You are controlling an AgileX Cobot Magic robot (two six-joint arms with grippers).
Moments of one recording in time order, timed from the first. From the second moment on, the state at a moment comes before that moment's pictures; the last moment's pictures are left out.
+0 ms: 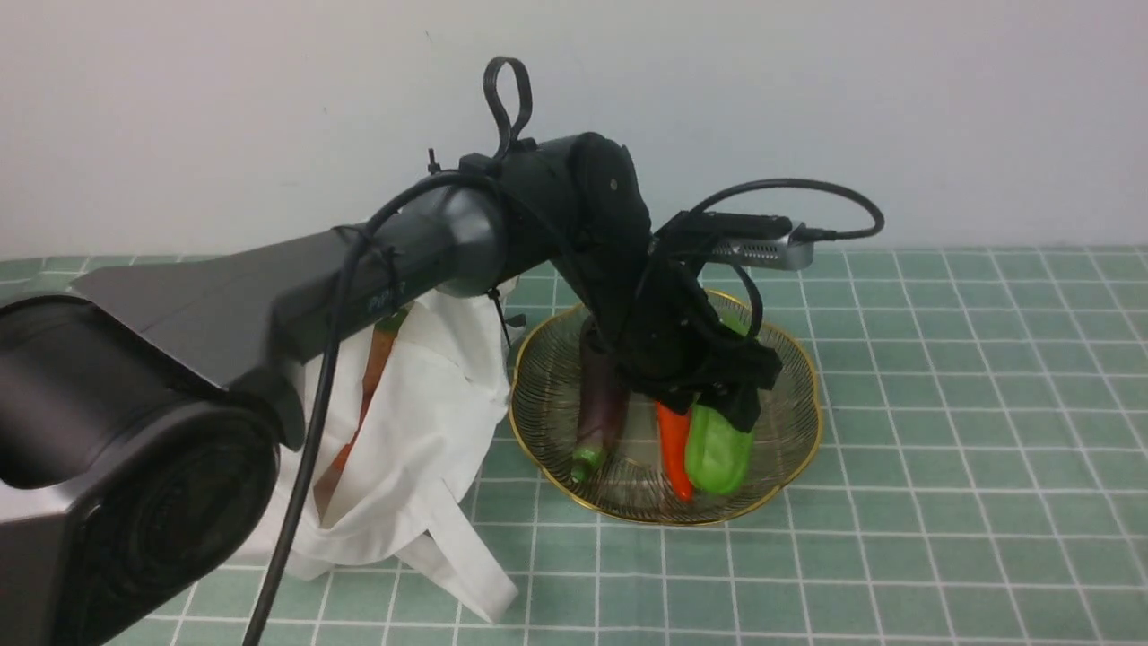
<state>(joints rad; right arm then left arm) -0.04 -0.02 0.02 -0.07 0.38 0.04 -0.59 2.22 -1.86 -0.45 0.94 0.19</state>
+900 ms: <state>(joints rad) -0.04 -0.02 0.02 -0.07 0.38 0.04 -0.59 1.37 -1.77 0.09 1.25 -0.07</state>
